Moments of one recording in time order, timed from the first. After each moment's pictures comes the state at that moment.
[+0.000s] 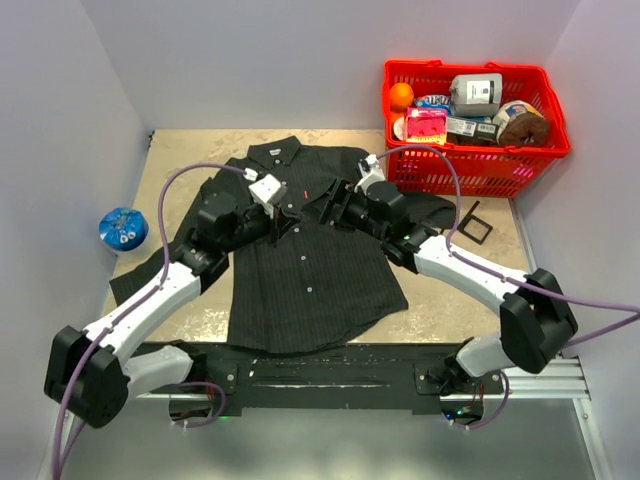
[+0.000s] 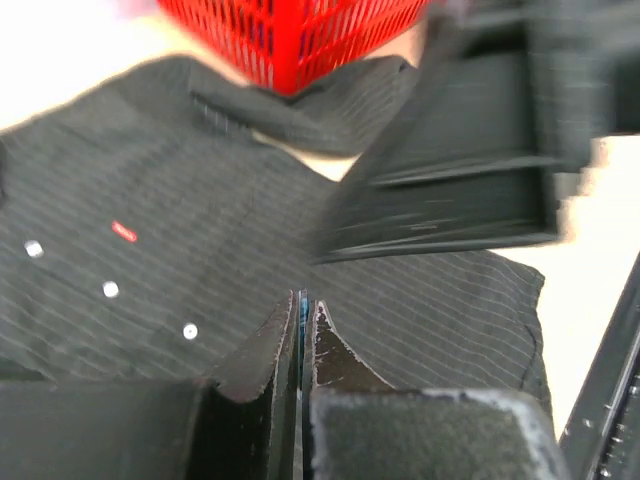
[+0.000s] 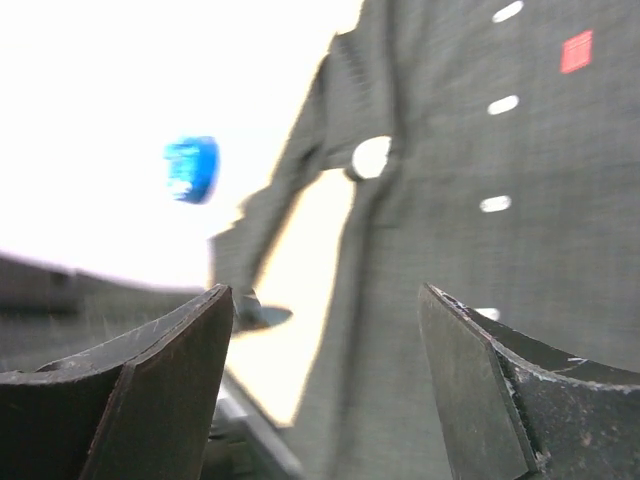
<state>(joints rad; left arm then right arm) -0.46 1.15 0.79 0.12 0.41 -0.04 0.68 1.43 0.98 0.17 -0.08 0.84</state>
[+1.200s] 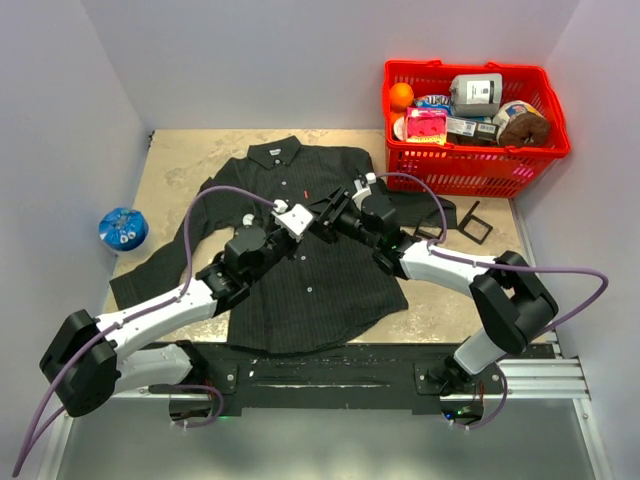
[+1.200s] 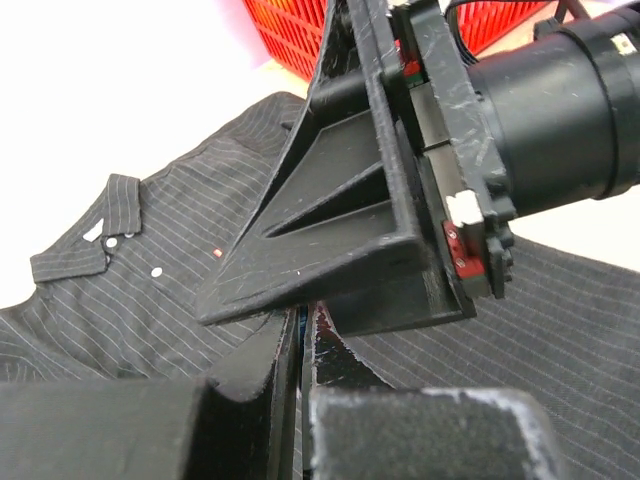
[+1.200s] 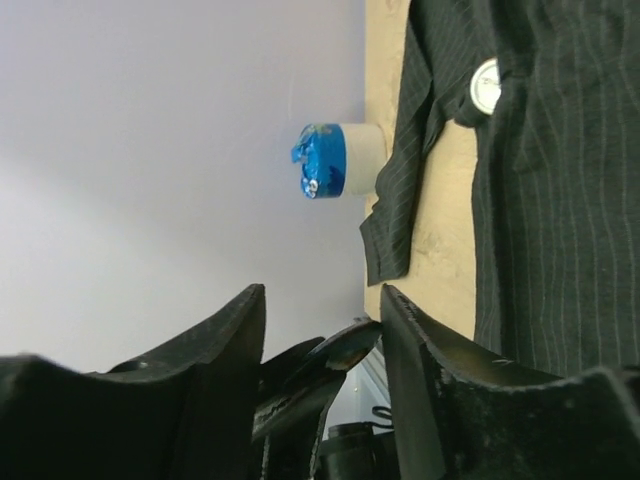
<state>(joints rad) -0.78 1.14 0.64 0.38 -0.14 0.21 0.69 1.57 0.86 0.54 -0.22 1.39</state>
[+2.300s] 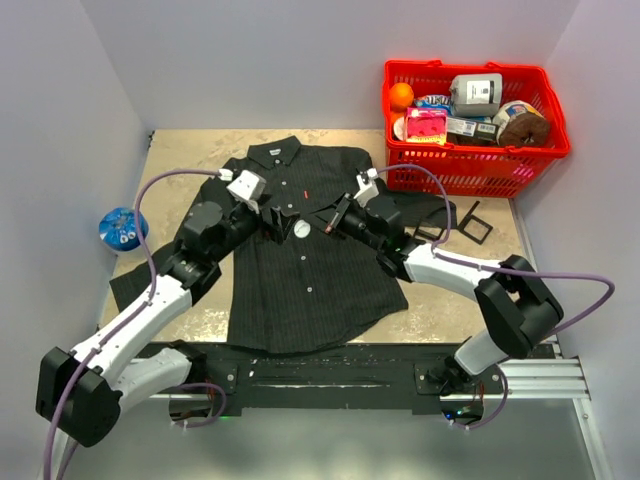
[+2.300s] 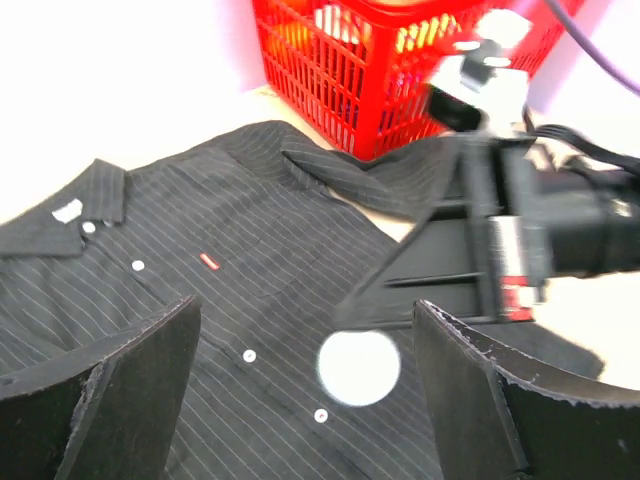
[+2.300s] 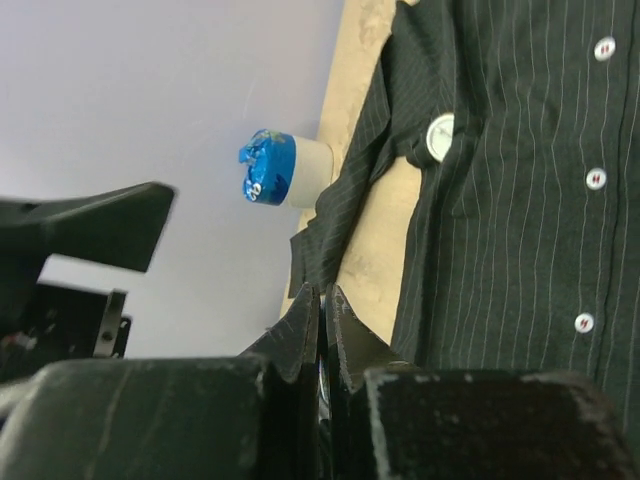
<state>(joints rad) -0.54 1.01 0.72 0.22 0.13 -0.06 0.68 1.55 0.83 0.55 -0.18 1.12</state>
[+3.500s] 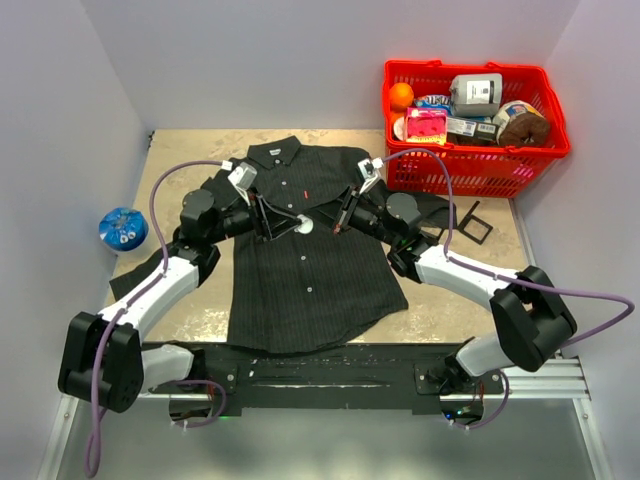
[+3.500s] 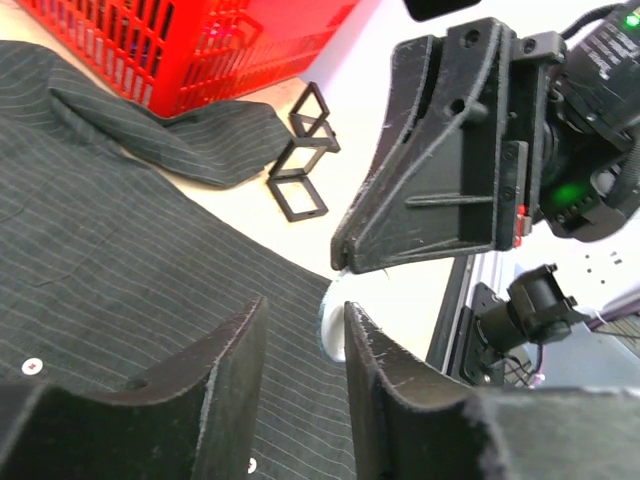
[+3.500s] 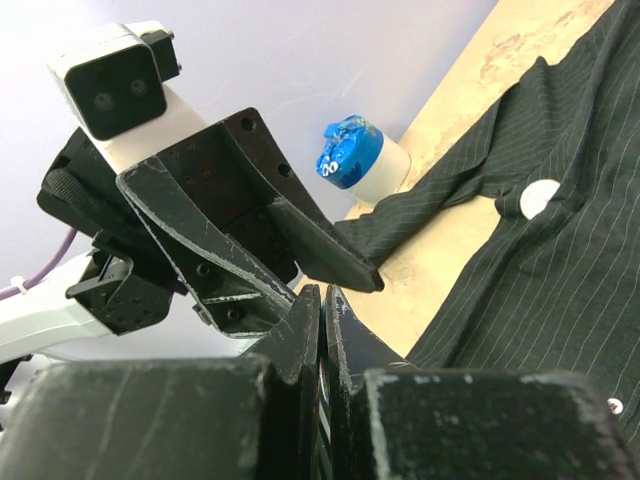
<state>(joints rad) -0.29 1.21 0.69 0.48 0.79 -0.49 0.64 1.45 0.81 0.73 -0.41 0.91</state>
